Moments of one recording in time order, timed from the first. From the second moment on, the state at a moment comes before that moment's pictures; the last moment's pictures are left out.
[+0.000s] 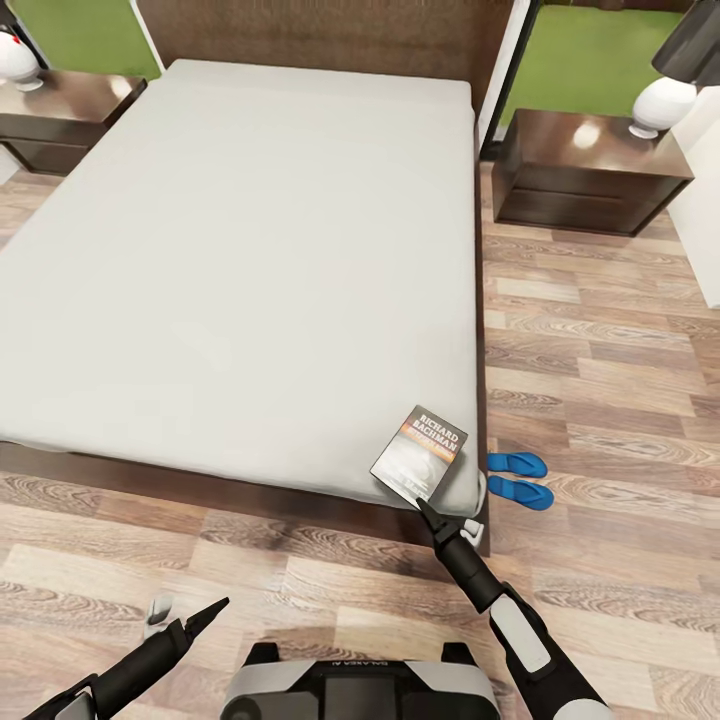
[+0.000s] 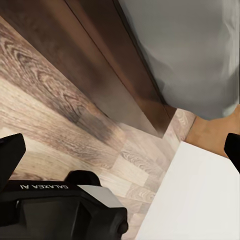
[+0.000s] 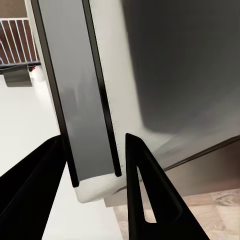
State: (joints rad) left arm -0.56 0.30 0.28 -0.02 0.39 0.08 -1.23; right arm -0.47 0.03 -0.03 -0.66 -1.01 0.23 0.83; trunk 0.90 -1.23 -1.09
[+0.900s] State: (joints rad) left arm -0.56 0.30 0.27 -0.03 0.38 0.07 -1.24; right arm -0.47 0.03 -0.02 -0.66 -1.01 0.23 0.83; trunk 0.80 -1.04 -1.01
